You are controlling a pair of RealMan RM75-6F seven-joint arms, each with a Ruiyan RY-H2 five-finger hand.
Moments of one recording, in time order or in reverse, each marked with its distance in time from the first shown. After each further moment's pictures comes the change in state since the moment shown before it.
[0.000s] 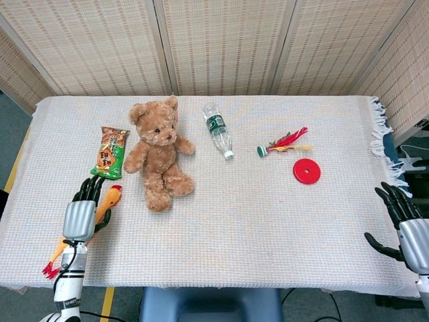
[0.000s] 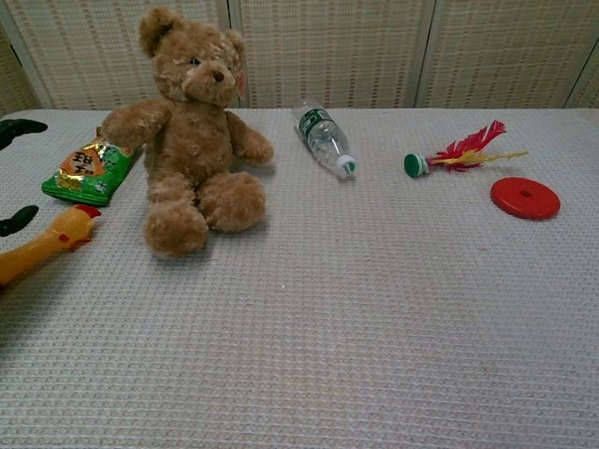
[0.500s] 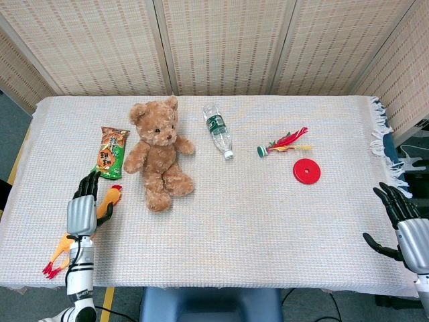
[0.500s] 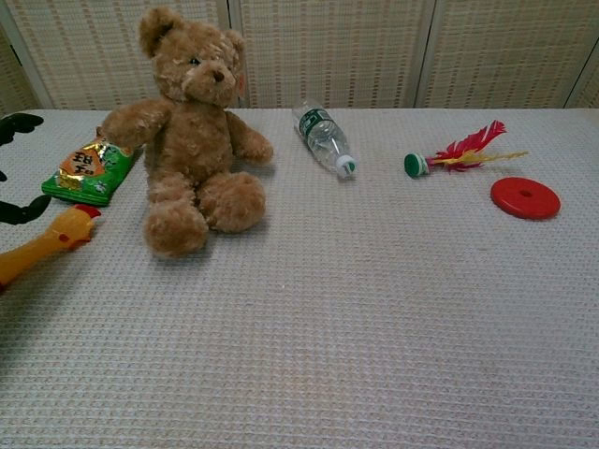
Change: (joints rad) left arm -0.032 -0.109 -0.099 0.011 -0.144 0.013 0.003; right arm 0.004 -0.002 0.000 -0.005 0.008 -0.016 0.005
